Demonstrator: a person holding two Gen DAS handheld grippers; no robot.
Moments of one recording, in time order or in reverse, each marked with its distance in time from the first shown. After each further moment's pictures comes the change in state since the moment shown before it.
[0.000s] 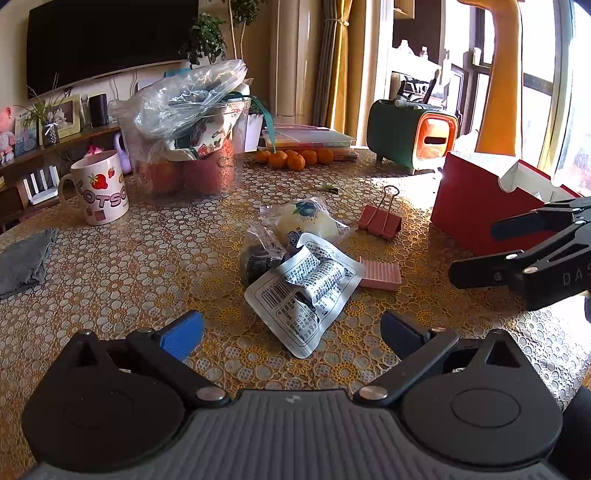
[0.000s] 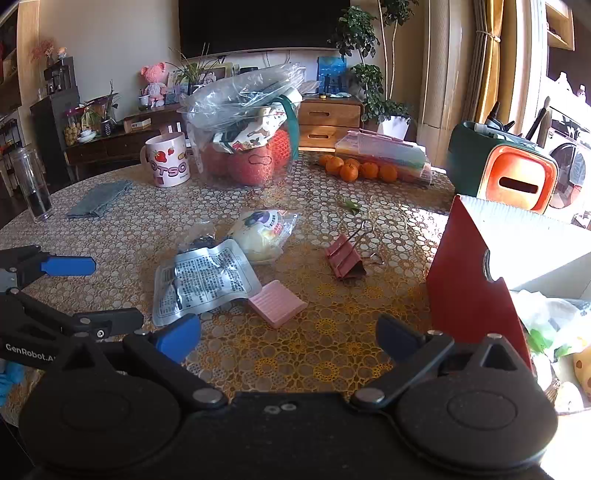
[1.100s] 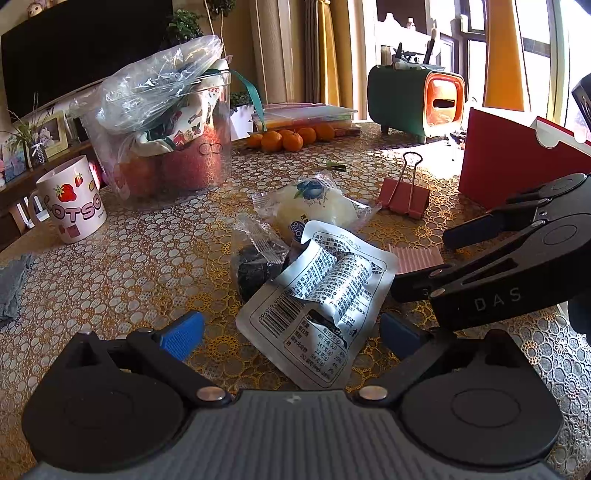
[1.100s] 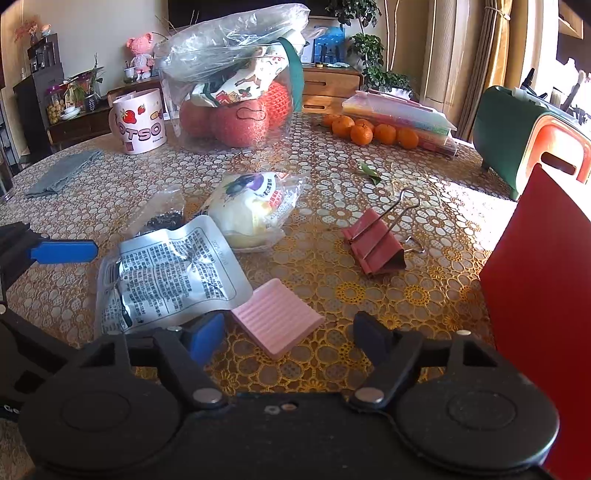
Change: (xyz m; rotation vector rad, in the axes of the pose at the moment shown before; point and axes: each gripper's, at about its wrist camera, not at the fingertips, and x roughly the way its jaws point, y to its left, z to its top) left arm 0.068 -0.001 0.005 0.100 0.037 0.029; right arm 0.094 0.008 0.003 0.001 0.083 -0.026
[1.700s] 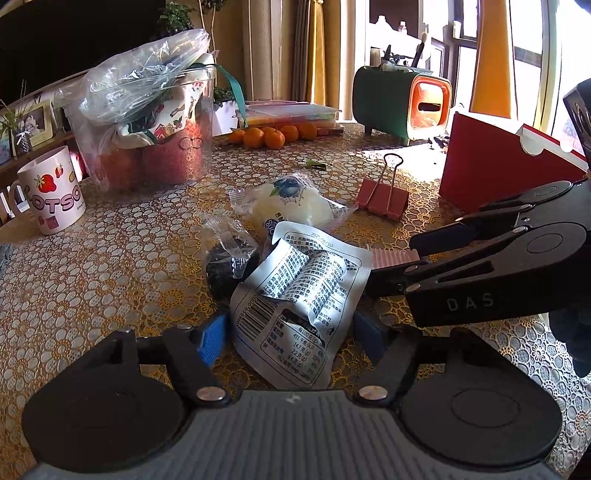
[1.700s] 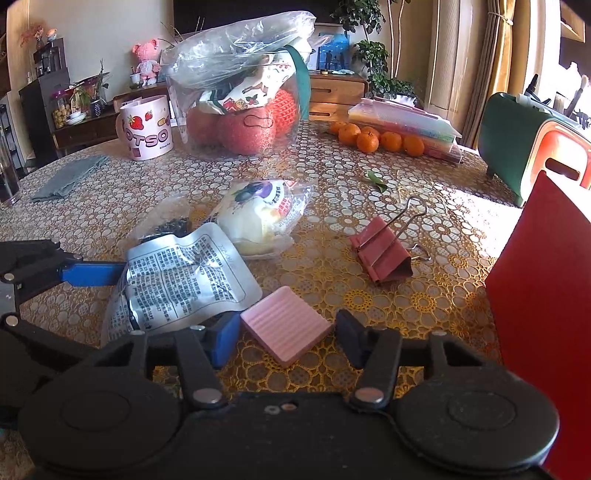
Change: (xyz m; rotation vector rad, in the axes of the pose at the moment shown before) left arm 0.001 -0.003 0.000 -0.035 0.008 -0.076; right arm -0.002 0.001 0.000 -0.006 -0.024 0.015
